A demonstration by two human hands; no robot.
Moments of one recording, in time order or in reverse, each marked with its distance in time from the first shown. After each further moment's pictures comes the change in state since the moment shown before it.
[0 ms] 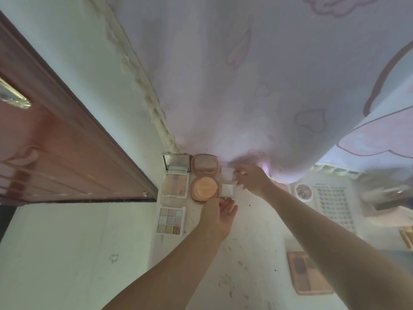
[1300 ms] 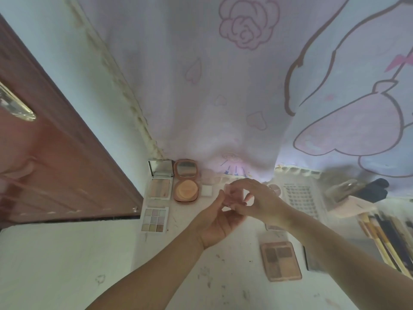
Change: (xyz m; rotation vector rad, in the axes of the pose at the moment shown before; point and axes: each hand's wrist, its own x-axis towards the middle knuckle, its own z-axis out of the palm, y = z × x) left_hand -0.045 -0.032 0.000 0.162 -0.643 -0.166; right_hand -0.132 0.006 -0.064 -0.277 -0.007 -0.581
